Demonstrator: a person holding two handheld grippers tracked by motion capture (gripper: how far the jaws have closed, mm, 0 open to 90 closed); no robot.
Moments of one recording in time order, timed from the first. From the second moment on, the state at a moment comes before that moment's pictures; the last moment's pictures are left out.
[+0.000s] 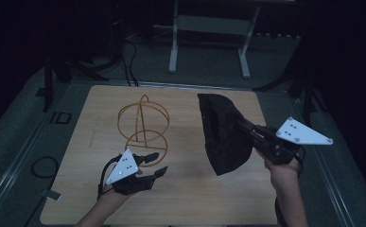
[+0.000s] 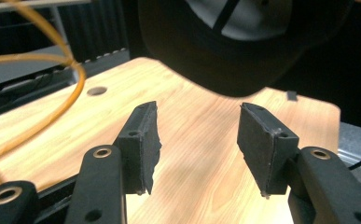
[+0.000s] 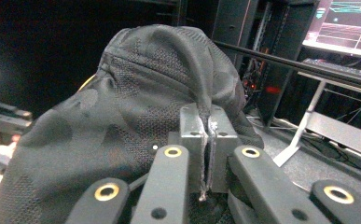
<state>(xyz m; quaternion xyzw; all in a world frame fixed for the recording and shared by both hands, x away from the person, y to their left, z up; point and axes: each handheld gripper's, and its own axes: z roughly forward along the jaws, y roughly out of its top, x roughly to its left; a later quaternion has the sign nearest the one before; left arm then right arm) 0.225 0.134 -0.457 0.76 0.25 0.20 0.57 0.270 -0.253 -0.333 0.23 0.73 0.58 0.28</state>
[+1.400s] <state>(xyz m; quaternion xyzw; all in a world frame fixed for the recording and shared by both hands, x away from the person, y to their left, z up) 0.209 0.215 -0.529 0.71 0.39 0.24 0.54 0.353 -0.076 -0.330 0.18 0.79 0.55 0.21</state>
